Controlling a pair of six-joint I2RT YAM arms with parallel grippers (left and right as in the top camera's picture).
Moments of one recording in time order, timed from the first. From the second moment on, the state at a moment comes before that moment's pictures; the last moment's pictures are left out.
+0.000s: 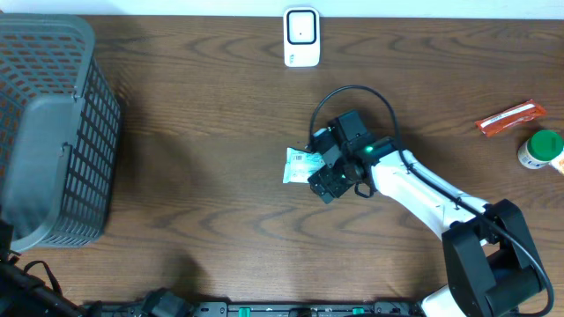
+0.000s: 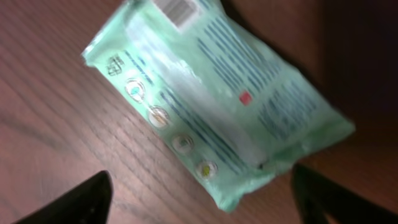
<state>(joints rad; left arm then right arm) -0.54 0.55 1.20 0.07 -1.57 0.01 0.49 1.71 1.01 -0.57 -0.16 -0.19</state>
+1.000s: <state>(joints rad) -0.54 0.55 1.20 0.07 -1.57 0.01 0.74 1.92 1.09 -0.41 0.49 -0.25</state>
